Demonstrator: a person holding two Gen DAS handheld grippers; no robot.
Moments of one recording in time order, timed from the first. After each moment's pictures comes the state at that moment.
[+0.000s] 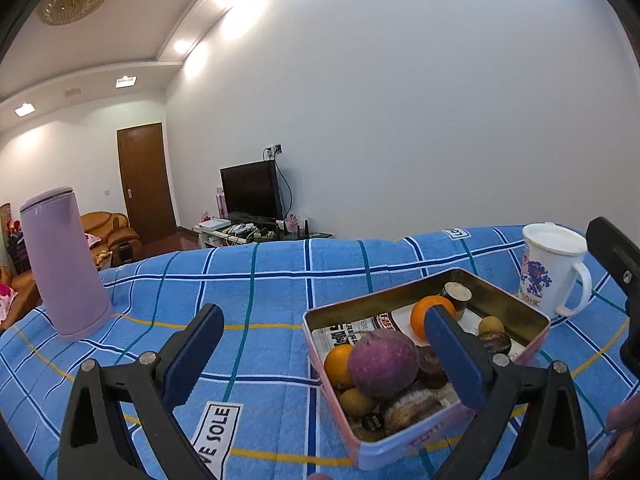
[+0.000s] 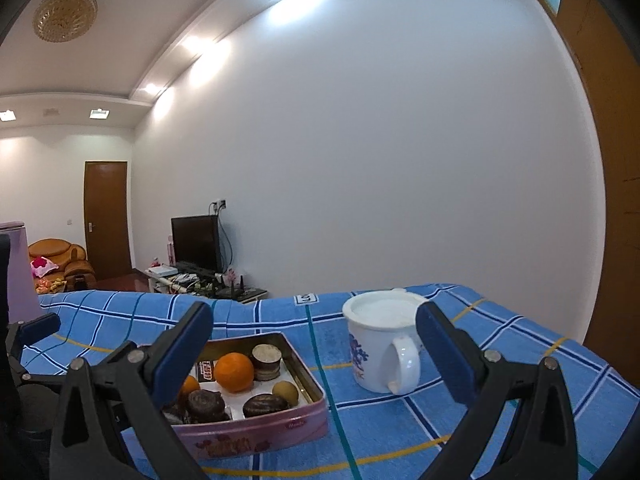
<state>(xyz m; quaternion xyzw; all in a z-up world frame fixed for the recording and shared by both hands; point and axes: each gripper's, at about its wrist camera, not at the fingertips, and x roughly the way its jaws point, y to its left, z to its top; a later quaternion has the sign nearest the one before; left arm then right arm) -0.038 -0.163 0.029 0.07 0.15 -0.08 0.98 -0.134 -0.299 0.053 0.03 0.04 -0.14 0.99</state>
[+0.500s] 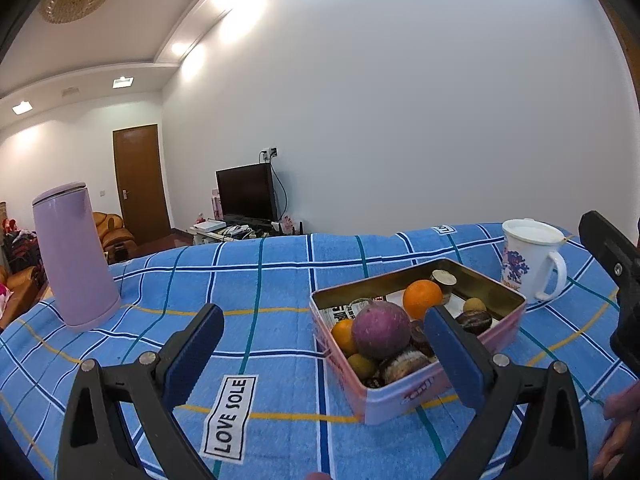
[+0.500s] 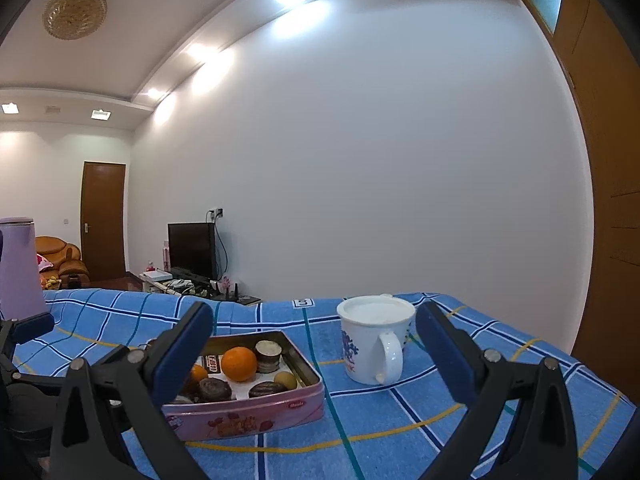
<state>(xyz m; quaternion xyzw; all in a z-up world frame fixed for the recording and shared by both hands) -0.077 -0.143 0.032 0.07 0.15 -0.10 0.98 -0.167 -0.279 0.054 0.02 0.02 -0.15 0.99</state>
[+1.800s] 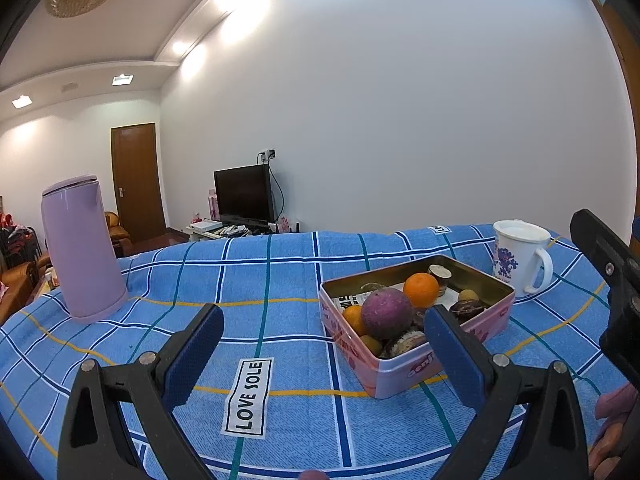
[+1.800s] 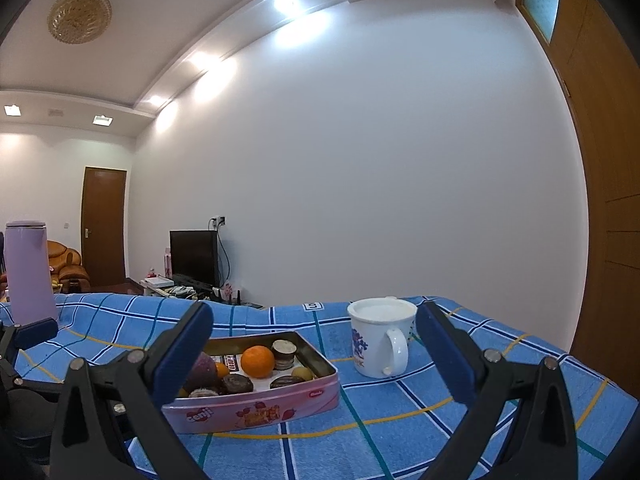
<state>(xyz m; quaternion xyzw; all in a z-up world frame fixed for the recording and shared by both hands) -0.098 -0.120 0.032 0.06 0.14 -0.10 0.98 -0.185 -0.254 0.051 0.01 0.01 -0.16 0.99</state>
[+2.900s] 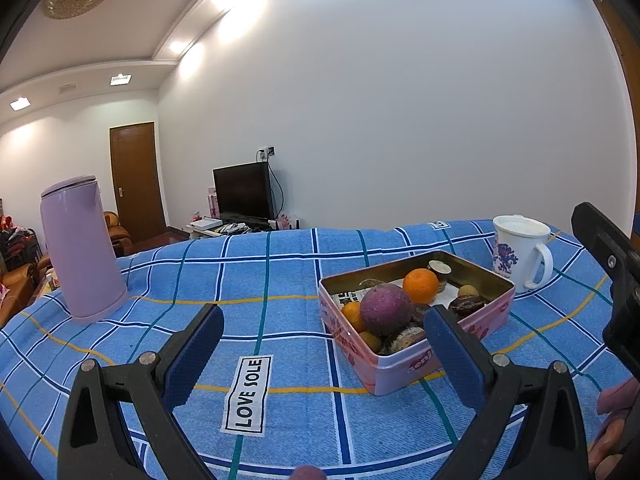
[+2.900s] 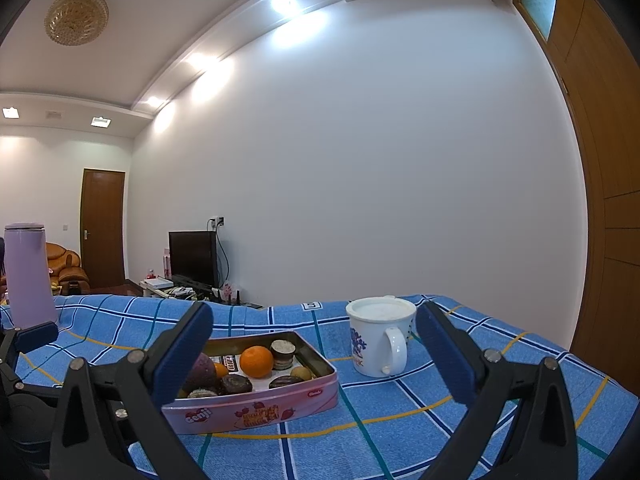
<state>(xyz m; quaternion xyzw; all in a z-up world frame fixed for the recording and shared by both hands) -0.098 -0.121 0.031 0.06 0.15 -0.10 0.98 -0.187 -0.254 0.052 0.01 0.01 -0.16 0.99</state>
